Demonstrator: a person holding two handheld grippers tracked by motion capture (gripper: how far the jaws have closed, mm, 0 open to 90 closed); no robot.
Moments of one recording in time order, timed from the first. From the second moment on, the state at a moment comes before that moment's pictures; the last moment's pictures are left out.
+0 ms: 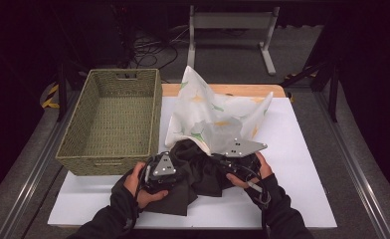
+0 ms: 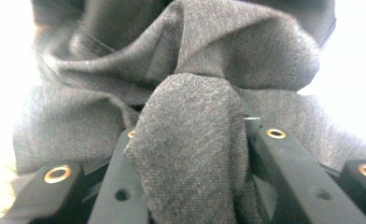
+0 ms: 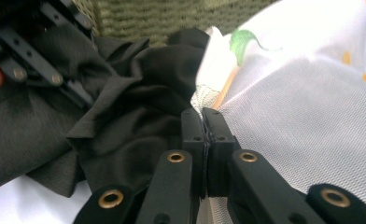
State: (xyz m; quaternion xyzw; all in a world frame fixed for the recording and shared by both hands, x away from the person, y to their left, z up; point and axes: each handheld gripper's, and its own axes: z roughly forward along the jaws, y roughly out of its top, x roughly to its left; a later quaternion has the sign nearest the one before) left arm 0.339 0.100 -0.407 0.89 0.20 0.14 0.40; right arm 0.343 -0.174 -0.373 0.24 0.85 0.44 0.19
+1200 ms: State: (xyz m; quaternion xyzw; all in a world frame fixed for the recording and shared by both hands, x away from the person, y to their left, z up) left arm 0.358 0.081 -0.394 0.86 0.22 0.14 0.43; right arm 0.332 -0.175 -0.390 0.25 0.85 0.42 0.18
